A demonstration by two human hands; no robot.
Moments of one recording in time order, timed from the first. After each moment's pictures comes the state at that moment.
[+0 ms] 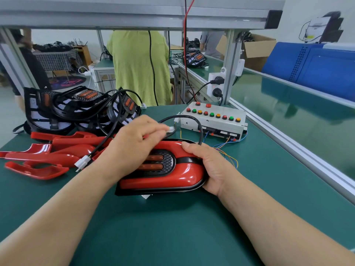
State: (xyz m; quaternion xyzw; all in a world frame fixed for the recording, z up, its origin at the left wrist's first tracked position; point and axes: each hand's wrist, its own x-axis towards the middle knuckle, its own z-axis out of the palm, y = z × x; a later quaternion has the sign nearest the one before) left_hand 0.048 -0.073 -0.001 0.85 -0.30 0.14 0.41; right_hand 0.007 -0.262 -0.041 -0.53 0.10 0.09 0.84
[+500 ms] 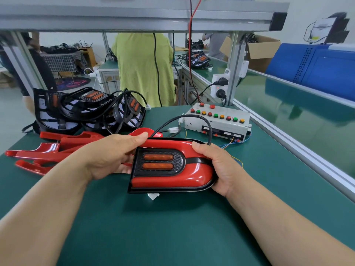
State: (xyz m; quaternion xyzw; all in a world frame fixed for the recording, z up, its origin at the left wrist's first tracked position) left_hand 0.061 -0.028 -0.002 0.77 -0.09 -0.24 0.58; right_hand -0.001 -0.267 -0.037 -0.53 0.11 0.07 0.84
